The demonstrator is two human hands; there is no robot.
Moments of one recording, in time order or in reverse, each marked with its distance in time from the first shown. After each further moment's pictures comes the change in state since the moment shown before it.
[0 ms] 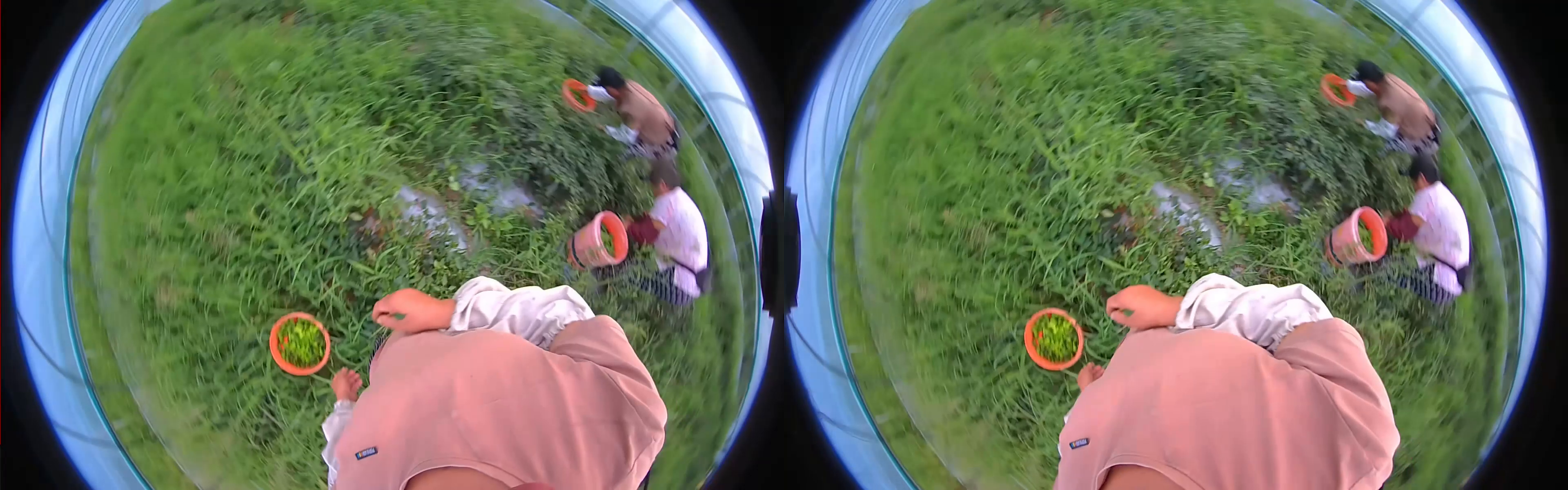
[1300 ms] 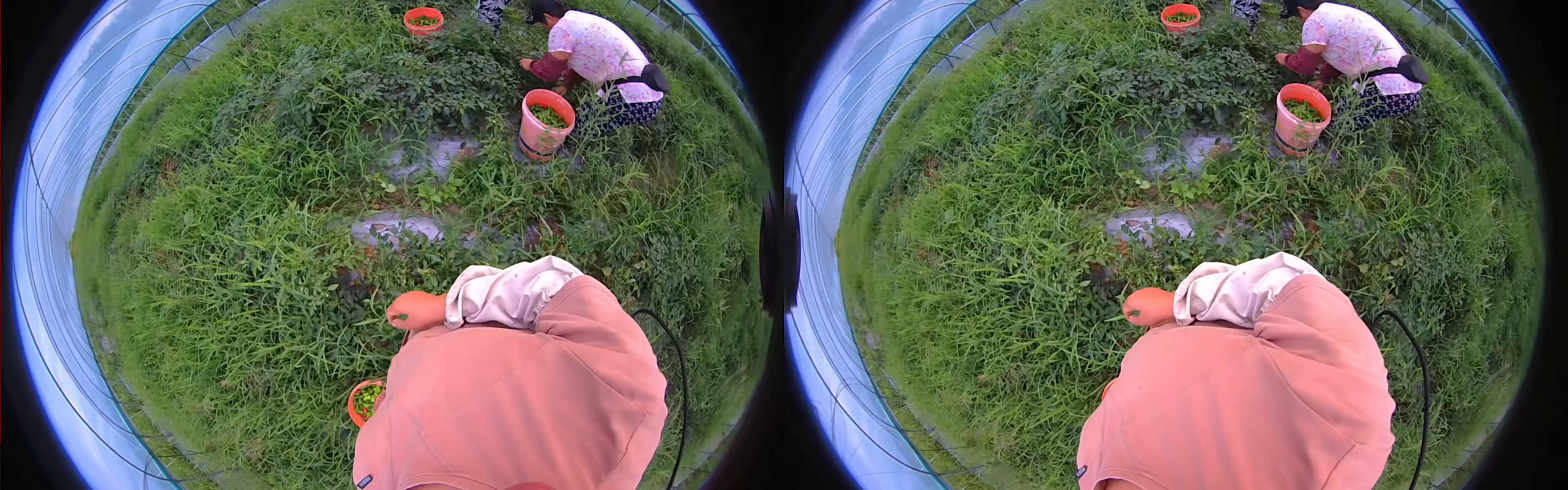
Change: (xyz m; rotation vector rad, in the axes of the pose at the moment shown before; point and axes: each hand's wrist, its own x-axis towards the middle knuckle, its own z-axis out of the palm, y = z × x) left_hand 0.071 0.088 0.049 0.777 -0.264 0.187; right_hand -0.074 0.068 -0.033 0.019 0.430 0.278
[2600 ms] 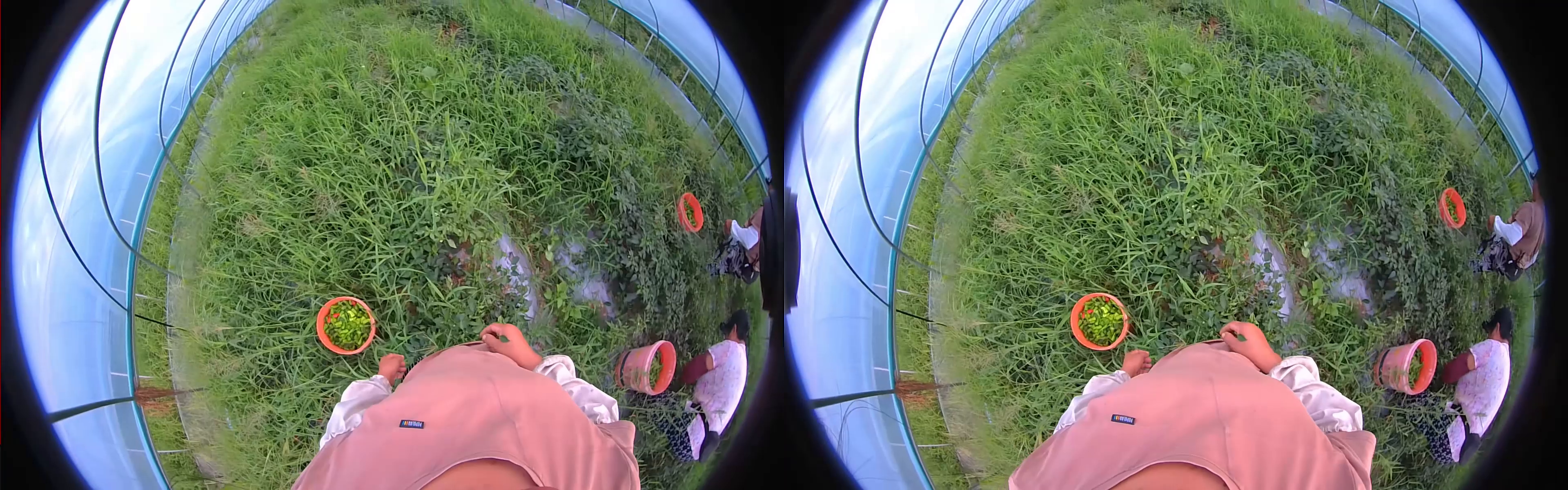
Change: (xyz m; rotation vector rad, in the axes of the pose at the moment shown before) left_hand -0.067 -0.006 0.098 -0.540 0.213 -0.174; right_hand 0.016 0.008 -0.014 0.149 -0.358 0.040
